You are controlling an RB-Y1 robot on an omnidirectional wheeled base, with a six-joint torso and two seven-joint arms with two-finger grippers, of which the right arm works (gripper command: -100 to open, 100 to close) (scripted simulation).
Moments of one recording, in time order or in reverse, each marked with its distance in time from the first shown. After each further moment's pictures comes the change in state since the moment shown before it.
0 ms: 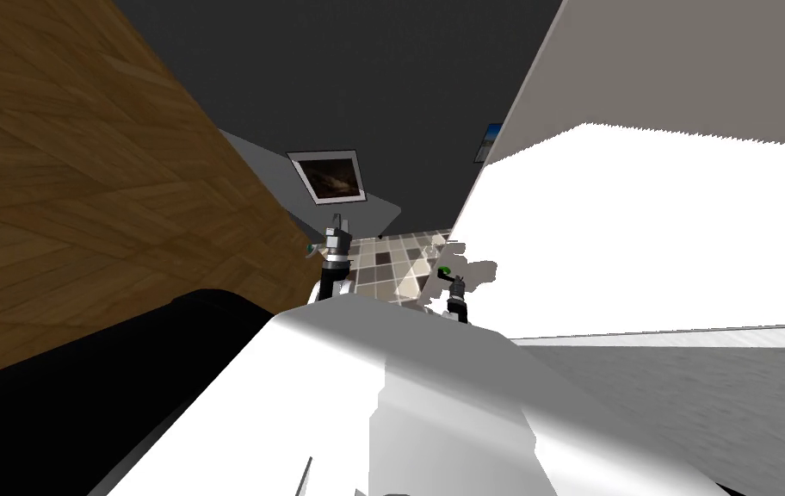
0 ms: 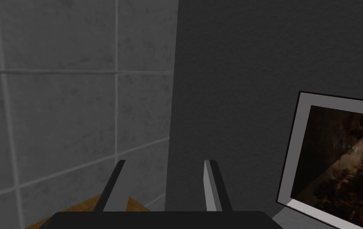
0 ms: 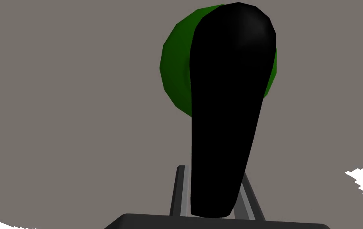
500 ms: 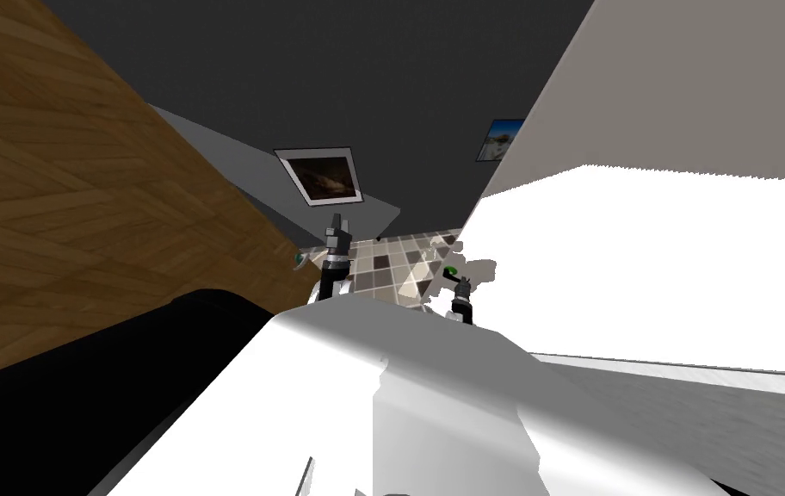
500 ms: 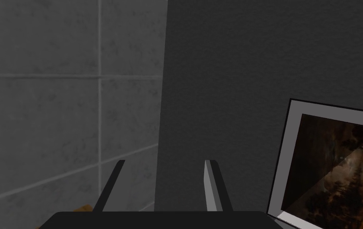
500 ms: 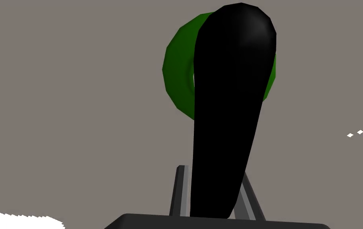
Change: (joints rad) arm -0.020 -0.027 -0.043 0.033 -0.026 -0.017 0.011
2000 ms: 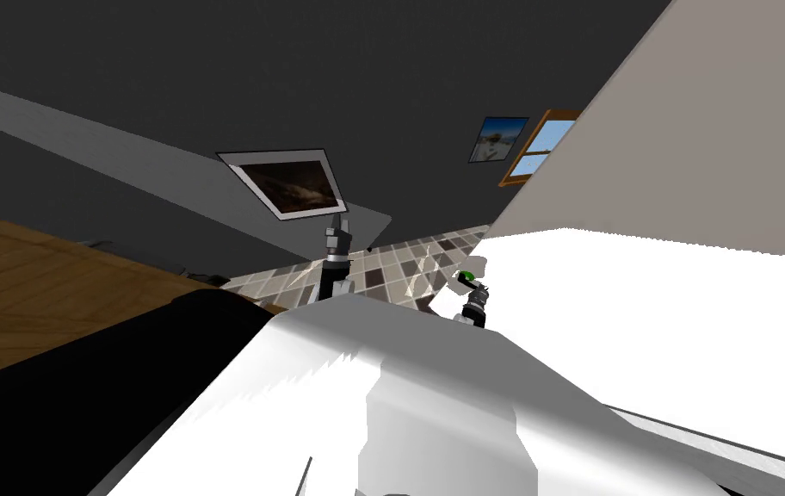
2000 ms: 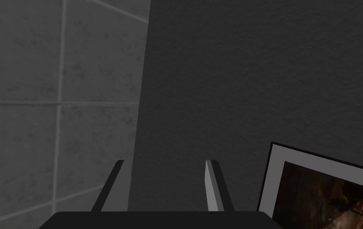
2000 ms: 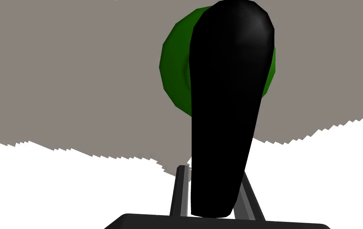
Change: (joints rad) arm 0.027 -0.008 -0.157 -0.032 -0.088 0.006 0.054
